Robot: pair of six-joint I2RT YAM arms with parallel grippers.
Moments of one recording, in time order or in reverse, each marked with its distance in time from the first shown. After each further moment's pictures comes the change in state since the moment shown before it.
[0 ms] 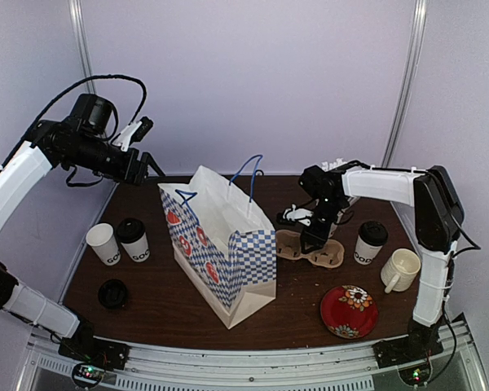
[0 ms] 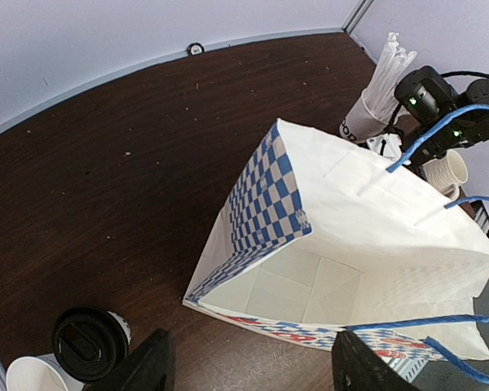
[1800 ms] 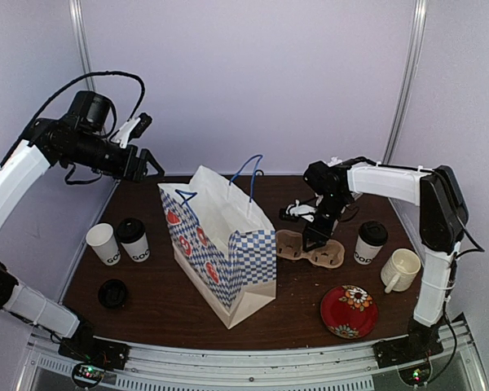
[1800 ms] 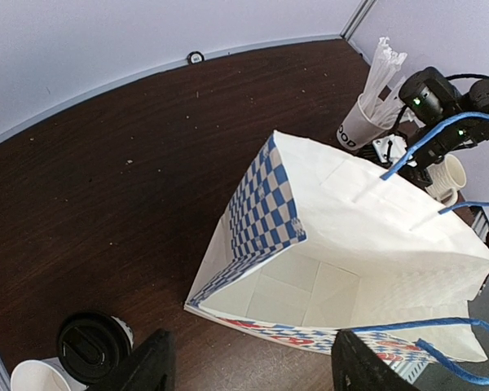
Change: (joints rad) left arm 0.000 0.000 0.023 0.000 -0.003 0.001; right arm -0.022 -0.029 0.010 -0.044 -0.059 0.000
